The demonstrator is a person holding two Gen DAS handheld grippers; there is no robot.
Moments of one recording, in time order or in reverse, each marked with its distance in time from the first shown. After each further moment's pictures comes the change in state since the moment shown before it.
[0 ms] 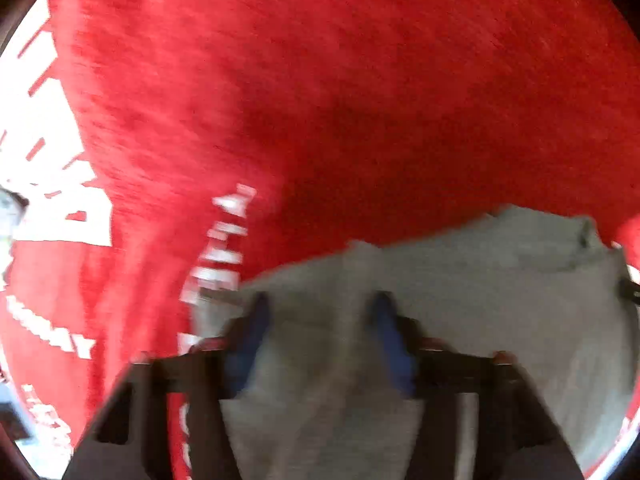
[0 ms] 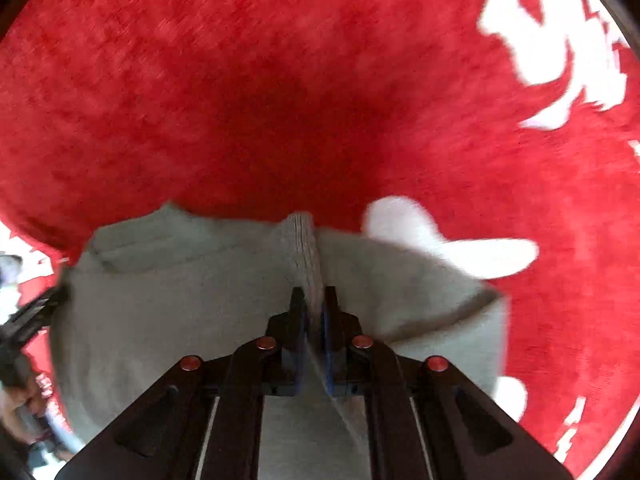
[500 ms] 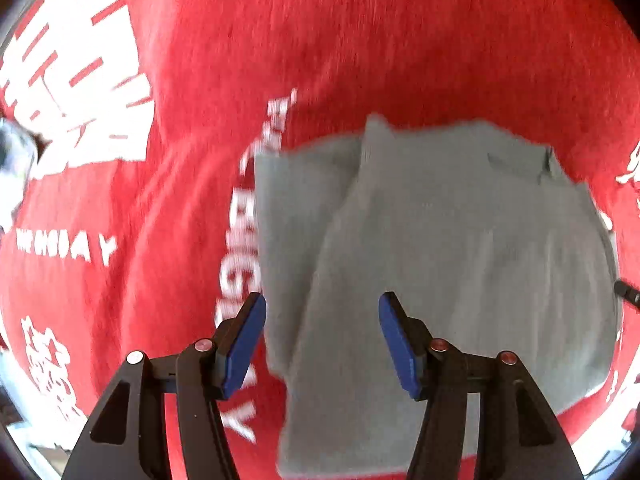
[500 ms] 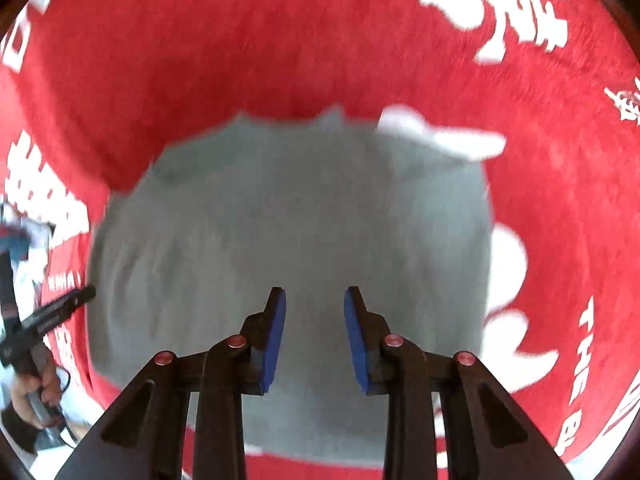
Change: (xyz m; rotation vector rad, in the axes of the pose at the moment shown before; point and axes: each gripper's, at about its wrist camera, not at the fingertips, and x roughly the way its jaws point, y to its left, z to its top) left arm -0.047 0.030 -0.097 -0.035 0.116 -0.068; right arm -0.056 0.011 -0.113 -0.033 0.041 0.137
